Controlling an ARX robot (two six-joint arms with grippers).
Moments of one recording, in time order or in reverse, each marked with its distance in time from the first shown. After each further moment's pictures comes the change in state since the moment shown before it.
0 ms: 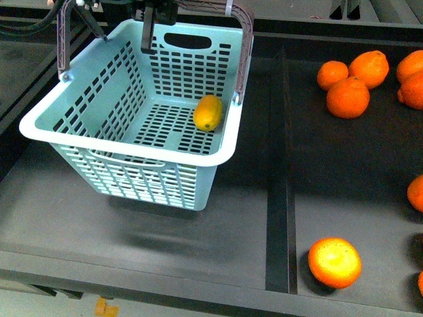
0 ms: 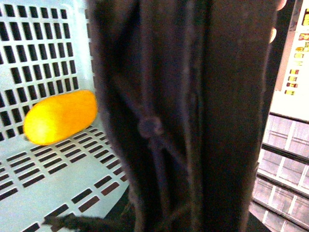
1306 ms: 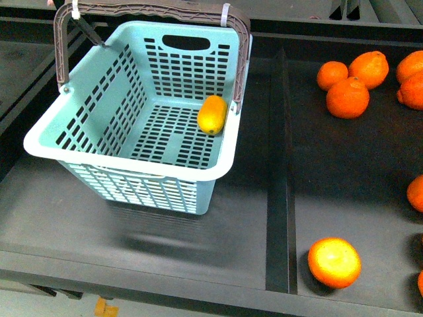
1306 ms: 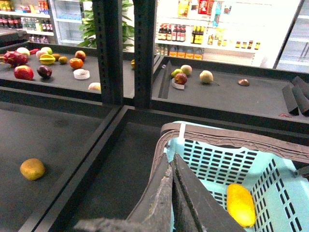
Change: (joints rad) left arm 0.209 -0.993 -1.527 1.217 0.045 1.587; right arm 0.000 0.000 0.000 0.000 0.000 0.000
